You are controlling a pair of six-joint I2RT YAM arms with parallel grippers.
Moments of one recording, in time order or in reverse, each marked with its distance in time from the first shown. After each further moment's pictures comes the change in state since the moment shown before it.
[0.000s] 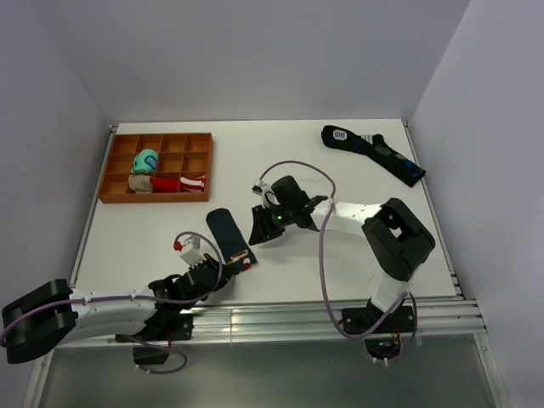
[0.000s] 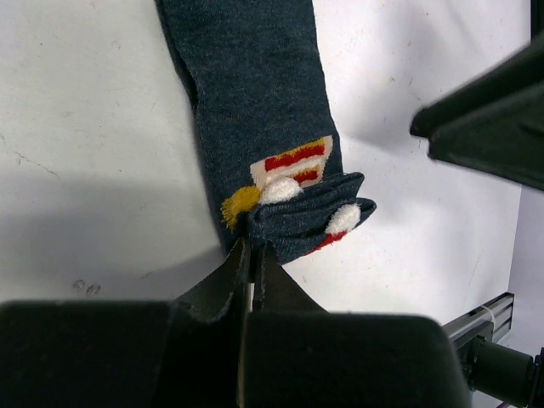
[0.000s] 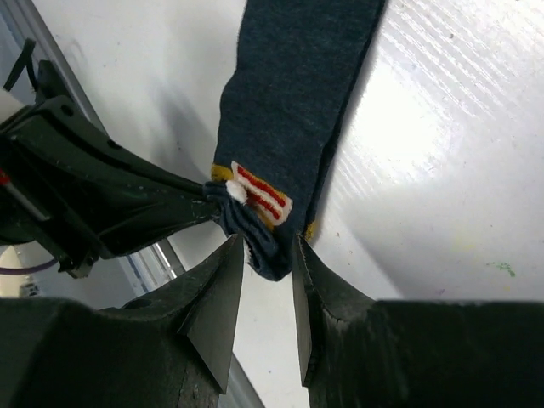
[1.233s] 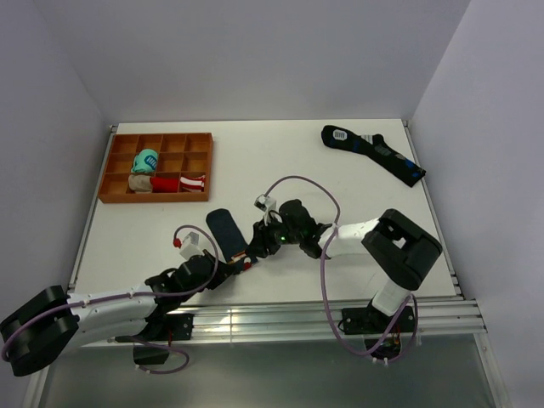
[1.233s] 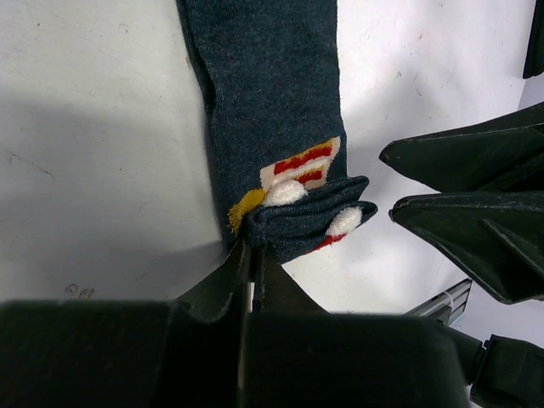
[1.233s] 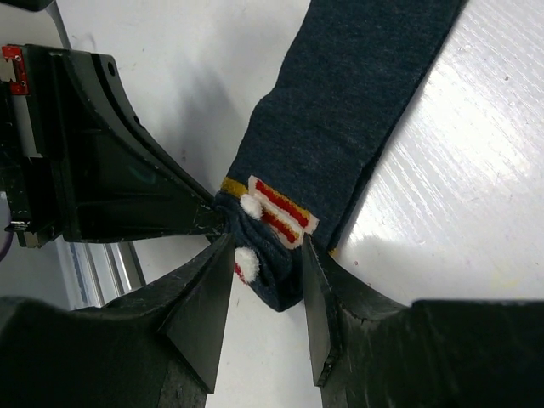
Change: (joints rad) left arm 0.149 -0.005 0.019 -0.045 0.217 -0.037; right arm 0.094 -0.094 -0.348 0.580 0.101 -0.021
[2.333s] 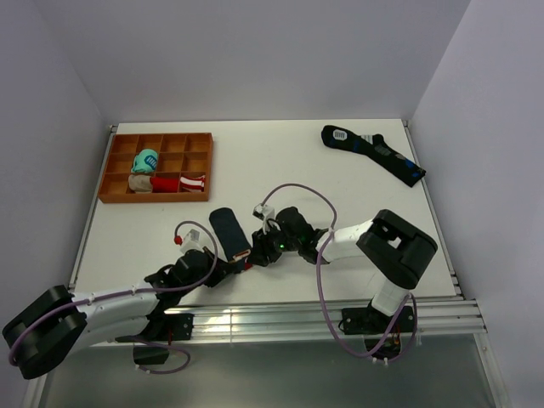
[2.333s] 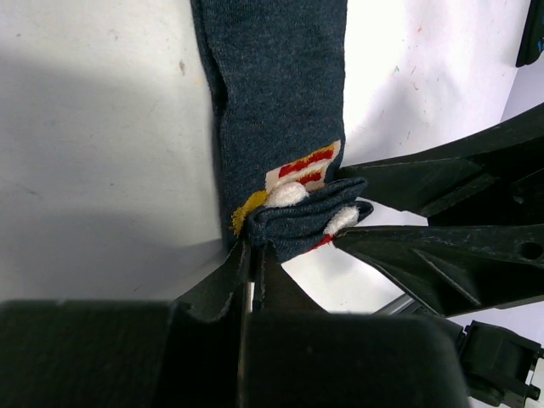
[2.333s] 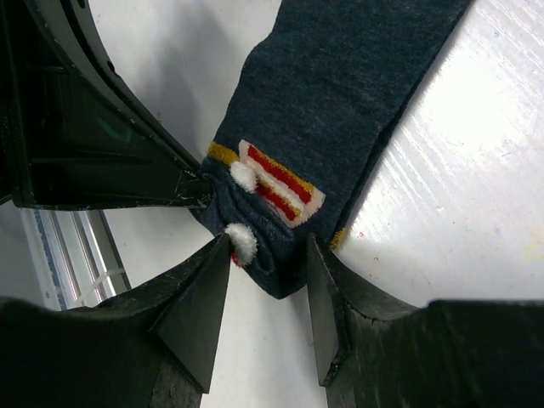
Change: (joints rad) left arm 0.108 0.023 0.000 0.032 0.146 0.027; right arm 0.045 0.026 -0.026 -0.020 0.047 -0.024
